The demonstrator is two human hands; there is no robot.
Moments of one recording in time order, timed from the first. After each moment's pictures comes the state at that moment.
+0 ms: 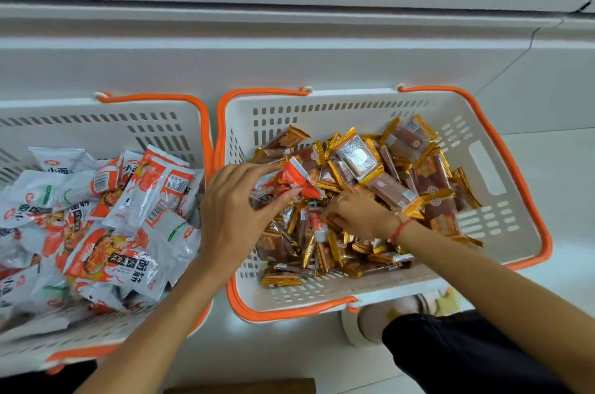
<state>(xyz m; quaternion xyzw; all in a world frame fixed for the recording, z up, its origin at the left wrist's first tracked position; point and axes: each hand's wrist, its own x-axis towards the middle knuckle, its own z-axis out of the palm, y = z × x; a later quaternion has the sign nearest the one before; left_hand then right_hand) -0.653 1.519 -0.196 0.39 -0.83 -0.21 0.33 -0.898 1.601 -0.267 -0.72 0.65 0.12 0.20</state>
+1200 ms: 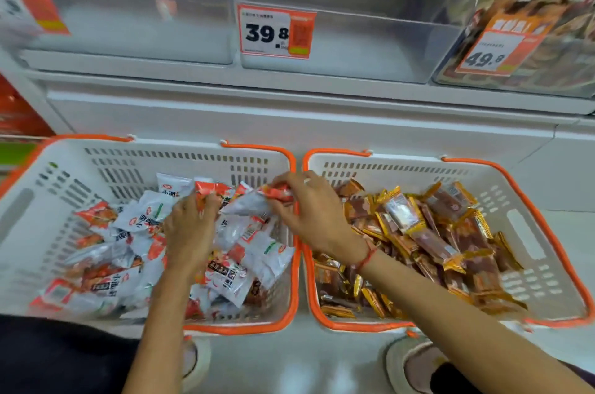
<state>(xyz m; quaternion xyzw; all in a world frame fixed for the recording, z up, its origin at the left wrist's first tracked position) -0.495 1.451 -0.183 0.67 -0.62 -0.34 0.22 -0.692 1.514 -0.130 -0.71 0.64 -0.28 0.05</state>
